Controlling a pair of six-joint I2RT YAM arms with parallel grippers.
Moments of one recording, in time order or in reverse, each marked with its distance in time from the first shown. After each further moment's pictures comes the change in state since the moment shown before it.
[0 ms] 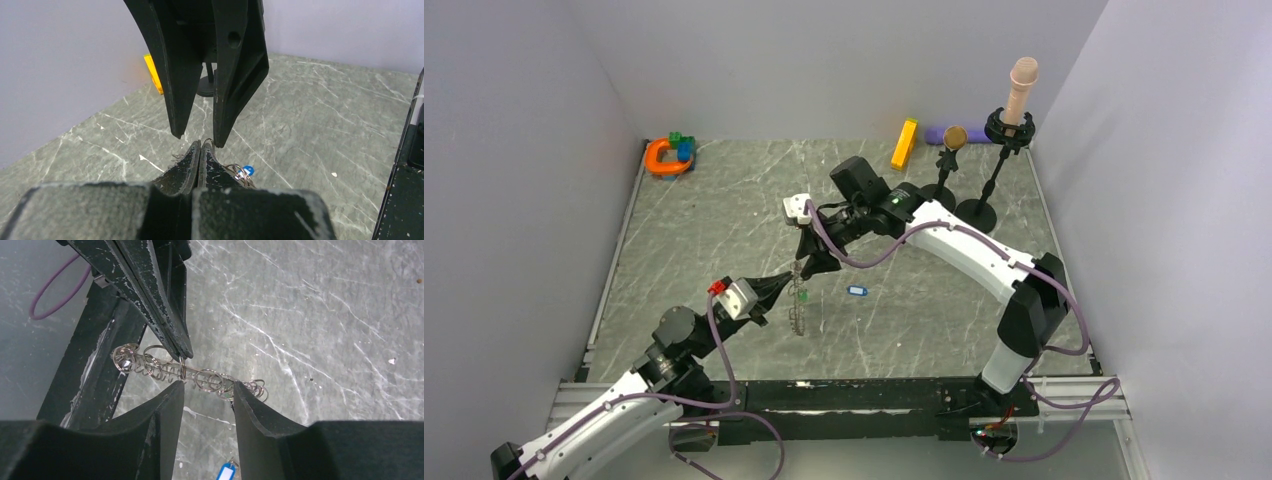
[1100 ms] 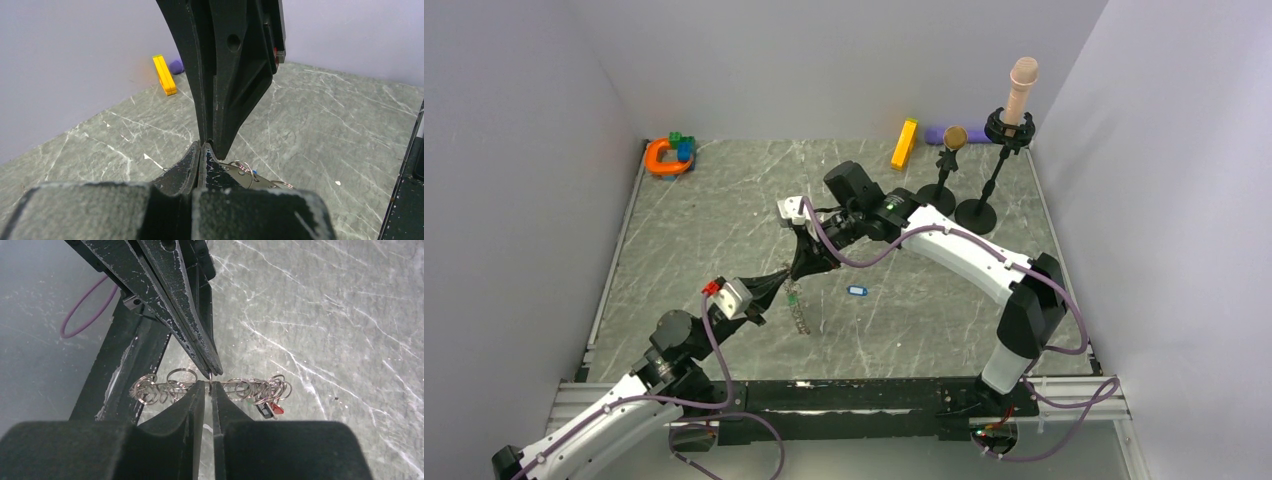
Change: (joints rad) left arm 0.000 -0.039 -0.017 0.009 -0.048 -0.024; right arm 0.035 0.001 -0.024 0.074 -0.048 0.119
